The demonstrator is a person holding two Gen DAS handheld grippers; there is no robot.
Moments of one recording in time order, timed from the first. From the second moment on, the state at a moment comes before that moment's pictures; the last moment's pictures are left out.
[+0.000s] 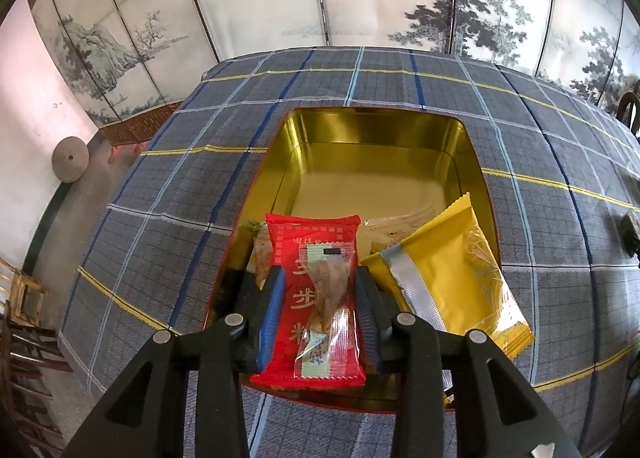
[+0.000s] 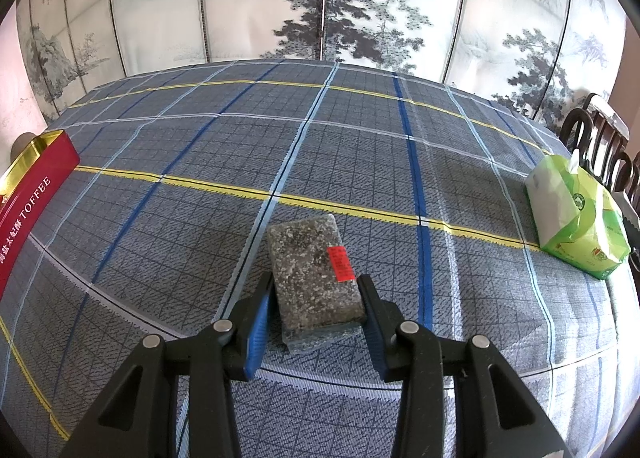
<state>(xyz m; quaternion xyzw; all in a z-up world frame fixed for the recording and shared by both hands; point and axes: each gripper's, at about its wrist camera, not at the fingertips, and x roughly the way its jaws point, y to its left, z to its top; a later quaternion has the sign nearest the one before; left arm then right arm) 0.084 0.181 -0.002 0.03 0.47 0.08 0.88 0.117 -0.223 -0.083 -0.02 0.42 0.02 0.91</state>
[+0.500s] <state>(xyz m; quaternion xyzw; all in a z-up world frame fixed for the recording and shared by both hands) 0.073 0.180 0.013 0.01 0.46 0.08 0.89 0.118 -0.222 -0.080 -0.01 0.43 -0.01 0.90</state>
